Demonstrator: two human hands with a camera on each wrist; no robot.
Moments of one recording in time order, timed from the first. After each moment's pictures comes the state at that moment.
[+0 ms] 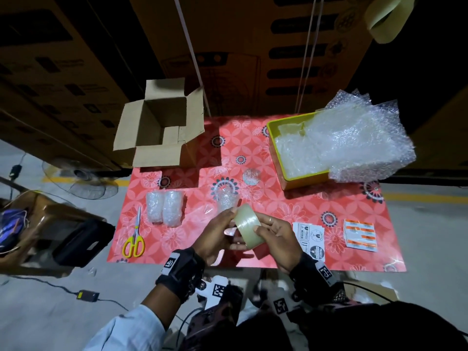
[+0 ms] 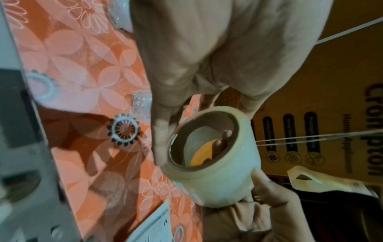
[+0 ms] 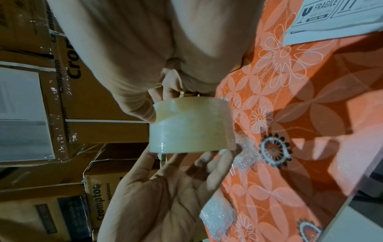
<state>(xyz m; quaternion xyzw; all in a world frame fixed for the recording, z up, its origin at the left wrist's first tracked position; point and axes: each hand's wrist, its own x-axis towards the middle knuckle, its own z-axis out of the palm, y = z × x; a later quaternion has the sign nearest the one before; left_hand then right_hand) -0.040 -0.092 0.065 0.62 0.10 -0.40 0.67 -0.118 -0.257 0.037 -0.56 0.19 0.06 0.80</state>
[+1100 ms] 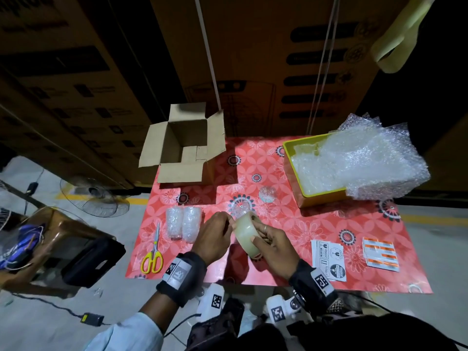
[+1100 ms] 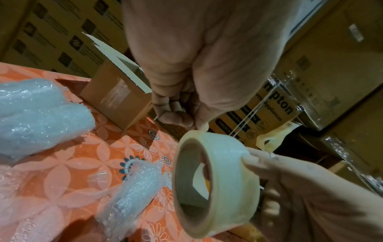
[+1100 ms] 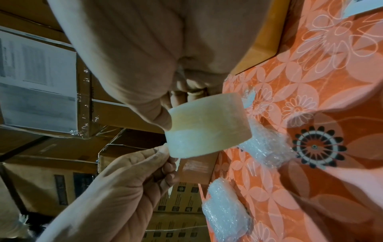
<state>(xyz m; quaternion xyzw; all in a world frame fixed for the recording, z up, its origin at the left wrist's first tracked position) -0.005 -0.039 0.087 0.92 -0.19 -0.15 0.31 -0.088 -0.212 0.044 -0.71 0.10 0.07 0.70</state>
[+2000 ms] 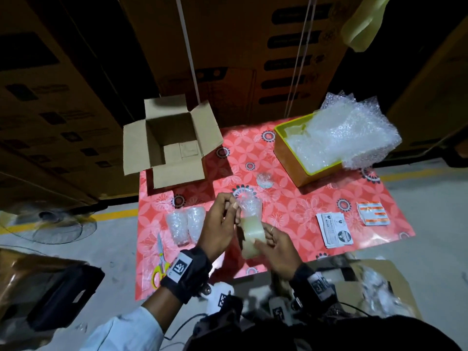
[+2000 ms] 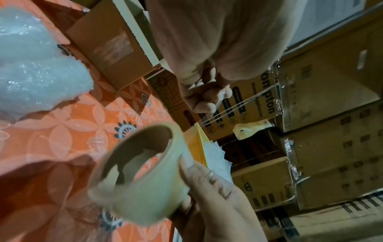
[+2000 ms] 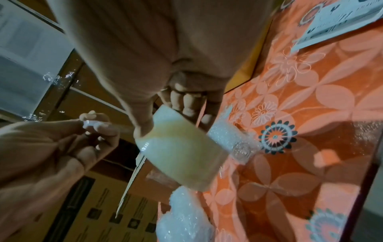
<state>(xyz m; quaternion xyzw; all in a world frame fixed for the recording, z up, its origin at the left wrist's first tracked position) 0.036 0.015 0.088 0.71 -0.22 -0.21 0.63 -0.092 -0.115 0.038 -0.68 0.26 -0.01 0.69</state>
